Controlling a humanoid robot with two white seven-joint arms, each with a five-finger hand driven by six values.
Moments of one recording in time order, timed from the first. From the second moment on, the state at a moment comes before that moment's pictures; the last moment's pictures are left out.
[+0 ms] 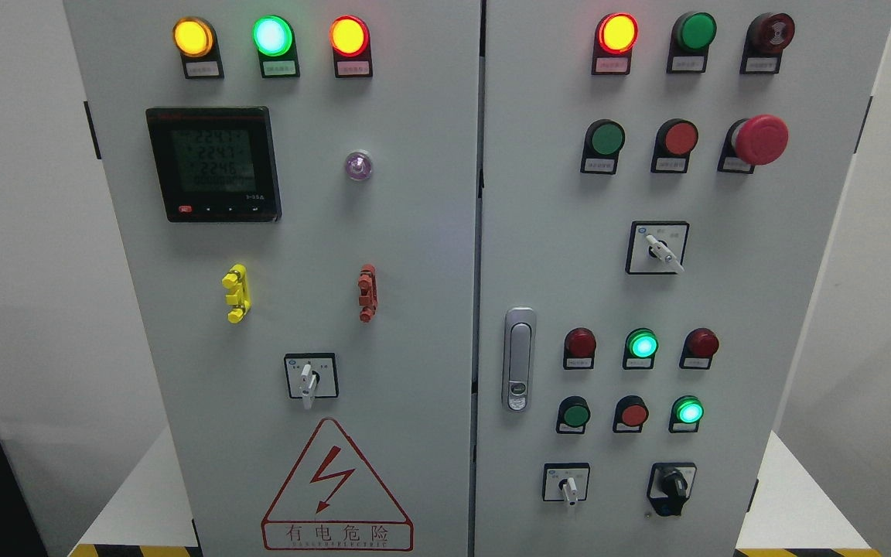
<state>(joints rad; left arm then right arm) 0.30 -0.01 0.07 -1.52 -0.04 -0.27 0.00 0.10 0.12 -0.19 -0.11 0.07 0.06 -0.02</state>
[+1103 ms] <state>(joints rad) 0.07 -0.06 -0.06 -1.91 -0.12 0.09 0.31 0.10 0.12 -0.19 -0.11 0.07 0.06 -0.02</state>
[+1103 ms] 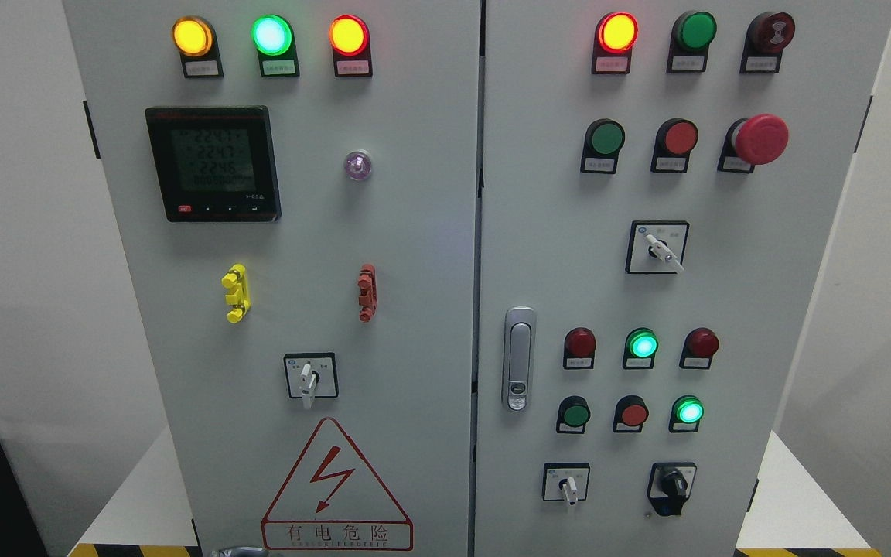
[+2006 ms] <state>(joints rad) -0.09 -0.10 -0.17 -1.95 -0.17 0.28 0.45 0.10 0.12 -0.19 -0.11 0.07 0.06 -0.02</state>
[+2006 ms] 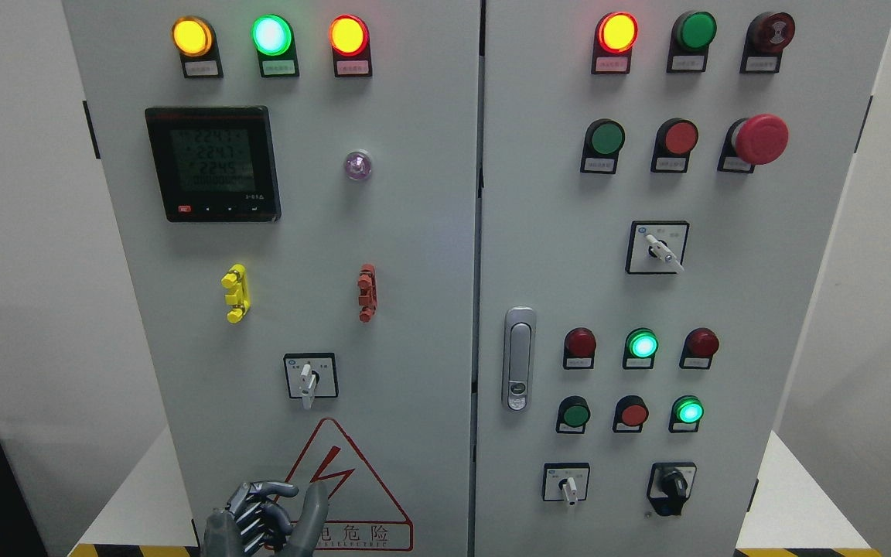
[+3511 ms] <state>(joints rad) -0.25 -0.13 -0.19 -1.96 -0.18 0.41 0.54 0.10 0.12 -0.19 -0.11 0.07 0.06 -0.02</state>
